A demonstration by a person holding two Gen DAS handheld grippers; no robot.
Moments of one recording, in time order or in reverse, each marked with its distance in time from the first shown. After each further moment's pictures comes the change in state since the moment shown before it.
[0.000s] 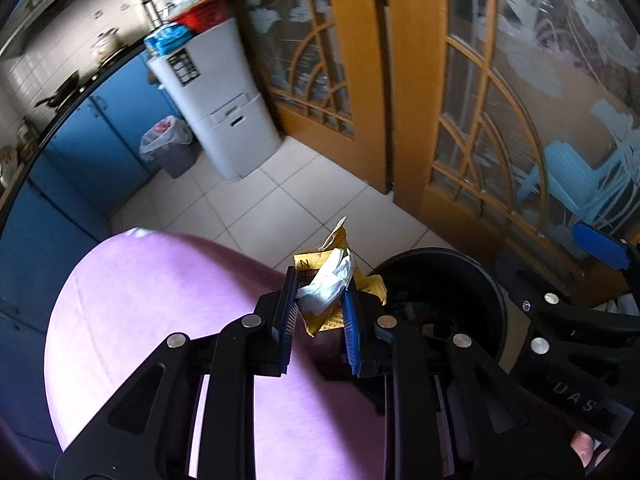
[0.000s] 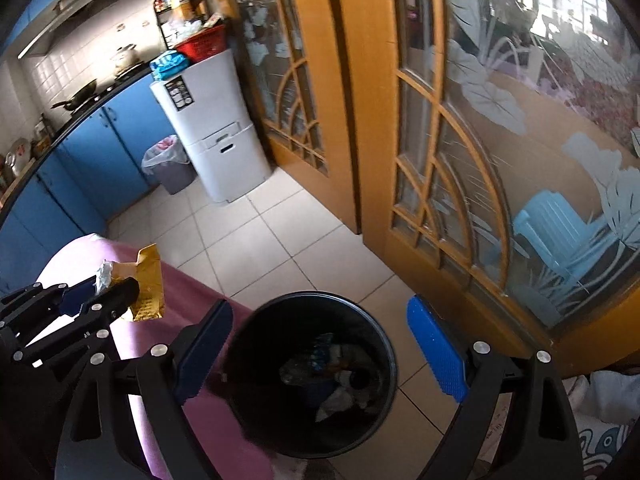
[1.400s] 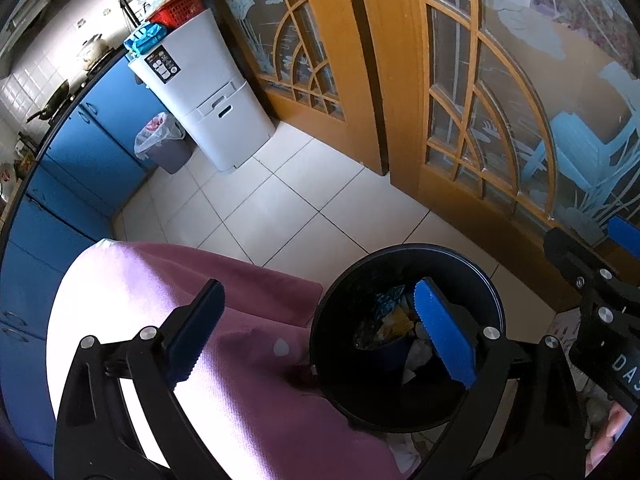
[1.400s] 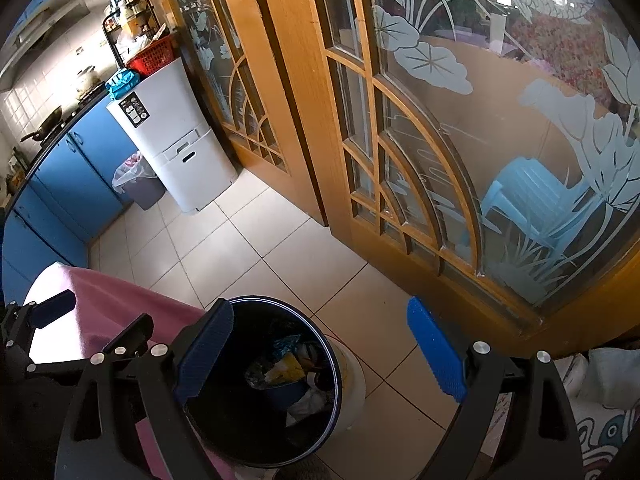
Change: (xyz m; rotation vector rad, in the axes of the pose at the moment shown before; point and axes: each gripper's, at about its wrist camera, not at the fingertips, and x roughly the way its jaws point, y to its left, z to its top) left arm 0.040 -0.045 0.012 0.041 0.068 0.046; right arm 0.019 -0.061 0.001 0.116 0.023 -0.046
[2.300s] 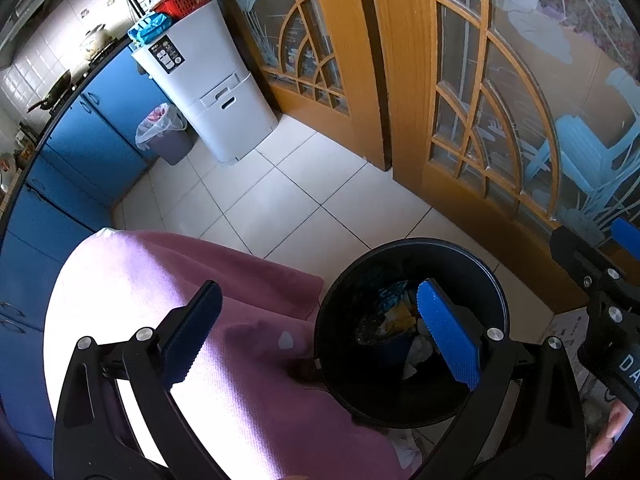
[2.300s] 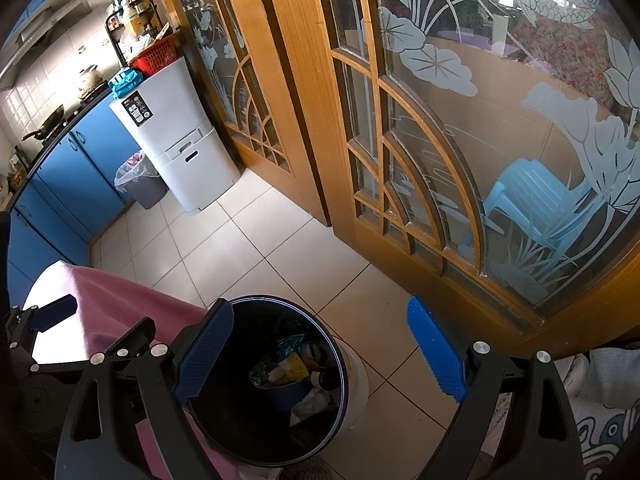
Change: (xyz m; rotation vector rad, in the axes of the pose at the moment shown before) left arm 0.004 0.005 -0.004 -0.013 0.019 0.000; right arm -0.002 0.005 -0.001 -0.003 -0.002 0.000
